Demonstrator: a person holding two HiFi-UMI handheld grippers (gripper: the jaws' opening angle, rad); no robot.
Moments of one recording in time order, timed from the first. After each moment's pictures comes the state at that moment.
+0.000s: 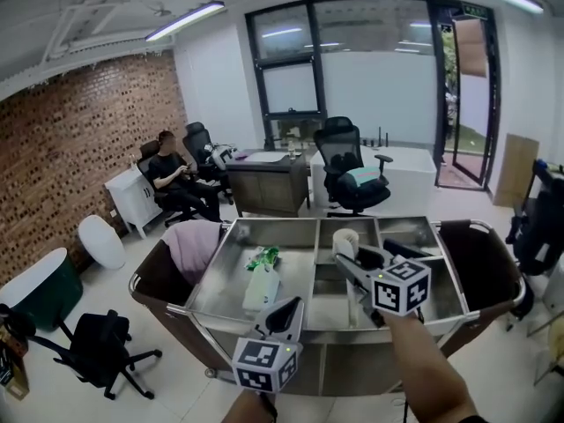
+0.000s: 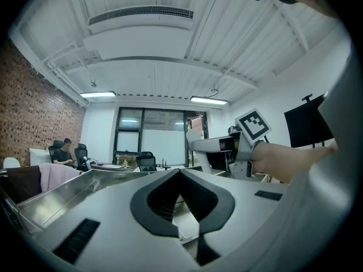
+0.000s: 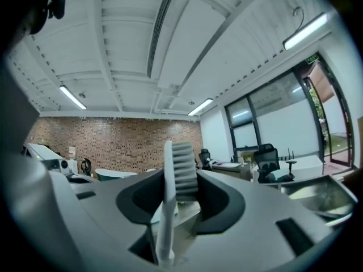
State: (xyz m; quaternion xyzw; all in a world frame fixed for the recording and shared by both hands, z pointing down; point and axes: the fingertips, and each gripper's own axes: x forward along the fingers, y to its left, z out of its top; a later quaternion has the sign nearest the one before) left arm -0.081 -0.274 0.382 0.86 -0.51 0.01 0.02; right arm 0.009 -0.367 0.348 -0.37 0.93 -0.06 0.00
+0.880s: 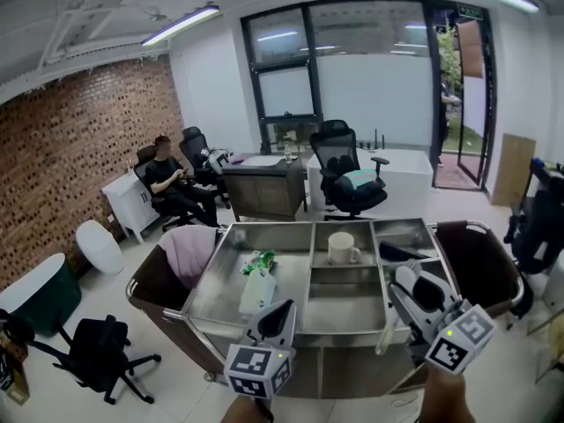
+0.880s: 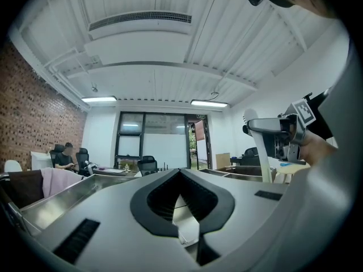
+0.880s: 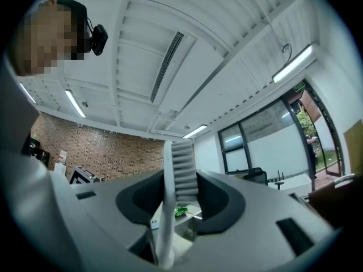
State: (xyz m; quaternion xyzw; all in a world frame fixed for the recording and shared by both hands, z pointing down) left arm -0.083 -0.270 0.371 0.86 -0.51 0.00 0.01; right arm 0.105 -0.239 0.295 -0.41 0.91 0.01 0.10
